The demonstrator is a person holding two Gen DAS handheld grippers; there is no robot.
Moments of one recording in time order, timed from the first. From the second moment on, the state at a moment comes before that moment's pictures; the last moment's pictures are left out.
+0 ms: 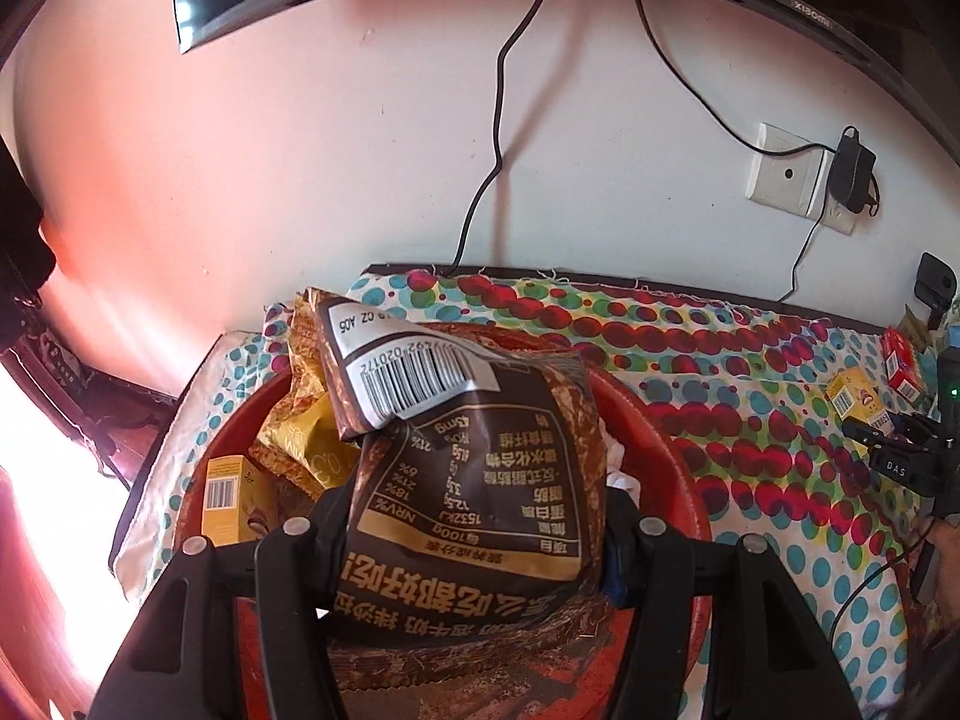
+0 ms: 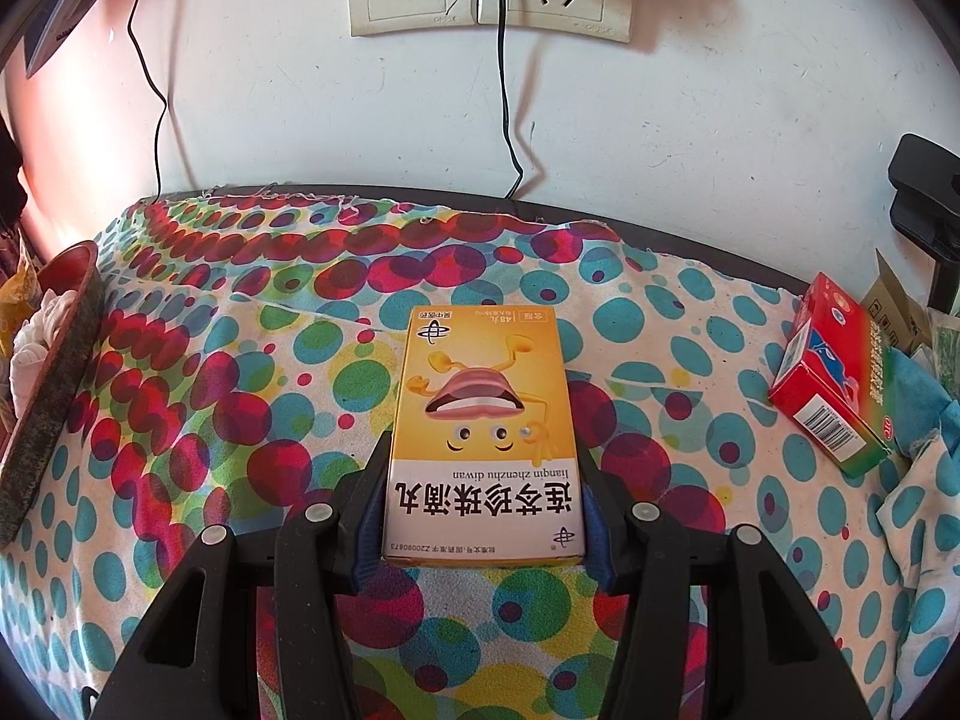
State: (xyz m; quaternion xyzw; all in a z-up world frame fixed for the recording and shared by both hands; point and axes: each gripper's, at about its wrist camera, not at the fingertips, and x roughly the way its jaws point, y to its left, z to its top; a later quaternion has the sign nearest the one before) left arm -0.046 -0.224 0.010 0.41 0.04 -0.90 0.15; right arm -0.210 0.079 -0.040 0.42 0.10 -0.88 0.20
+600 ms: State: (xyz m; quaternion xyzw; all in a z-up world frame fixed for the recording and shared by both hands) left arm -0.066 -0.274 -0.026 0.43 0.09 -0.89 0.13; right arm -0.210 0.079 -0.040 0.42 0.10 -0.88 0.20
